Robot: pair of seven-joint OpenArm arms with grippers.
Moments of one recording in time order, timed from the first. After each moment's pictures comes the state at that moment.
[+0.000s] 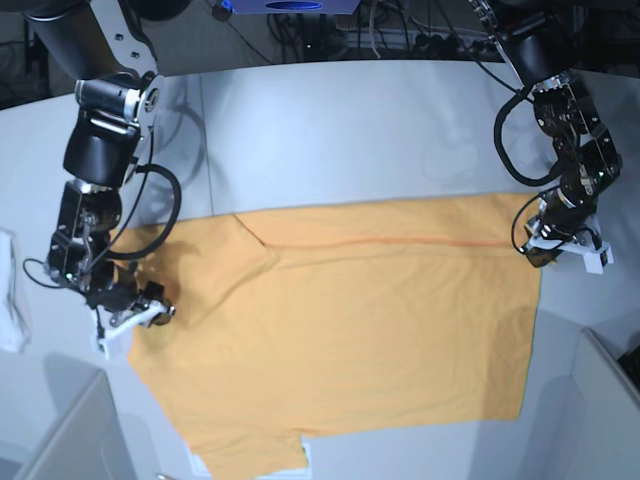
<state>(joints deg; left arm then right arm) -1.3 -13.0 -32.1 85.7 -35.2 -5.9 48.6 25.5 8.6 19.2 61.3 21.8 16.8 -54.1</state>
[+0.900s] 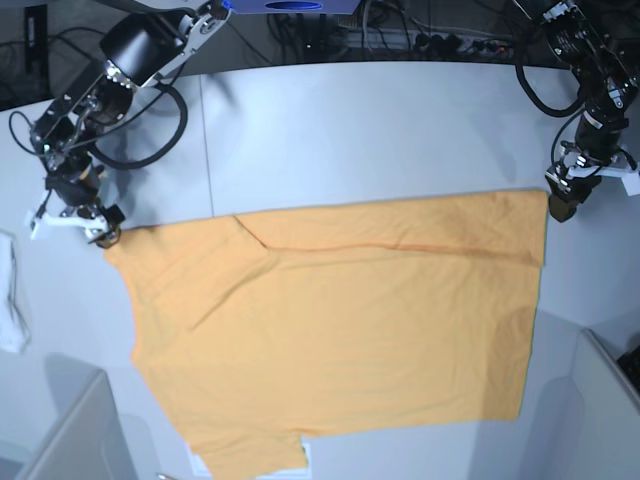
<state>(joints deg) 14.9 -10.1 -47.5 94.5 -49.4 -12.0 48.1 5.2 -5.6 48.1 92.0 22.4 7.9 -56.0</state>
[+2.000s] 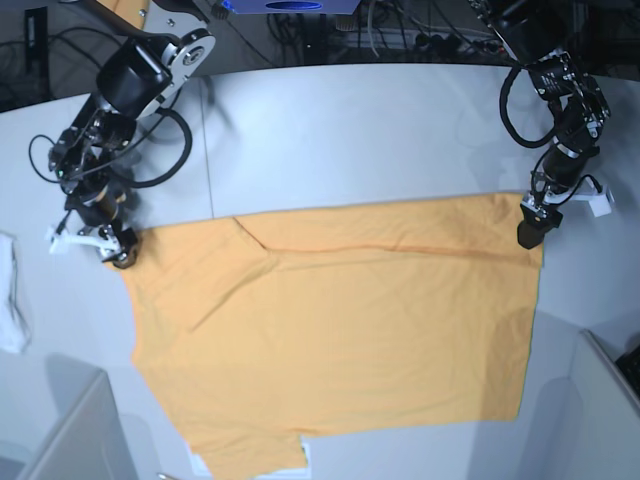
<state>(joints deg) 3.7 -9.7 -43.1 70.3 -53.7 -18.0 43.6 12.1 -2.1 48.0 68.8 25.1 9.9 -44.1</state>
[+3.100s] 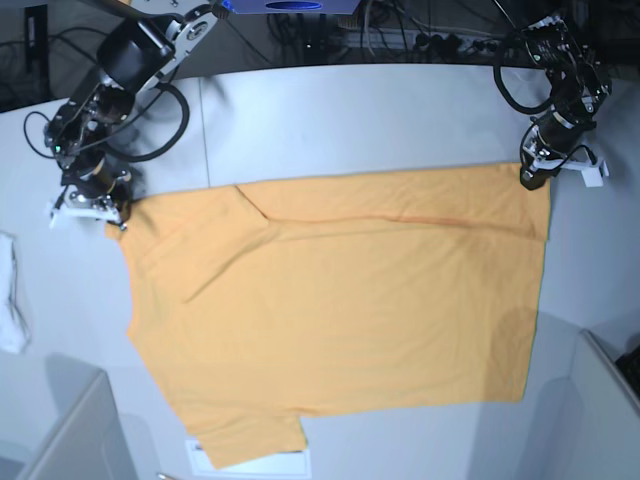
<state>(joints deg) 13.2 -8.9 -42.4 82.1 -49.3 -15.2 48.1 5.7 -2.5 48.1 76.4 24.6 9.1 -50.8</state>
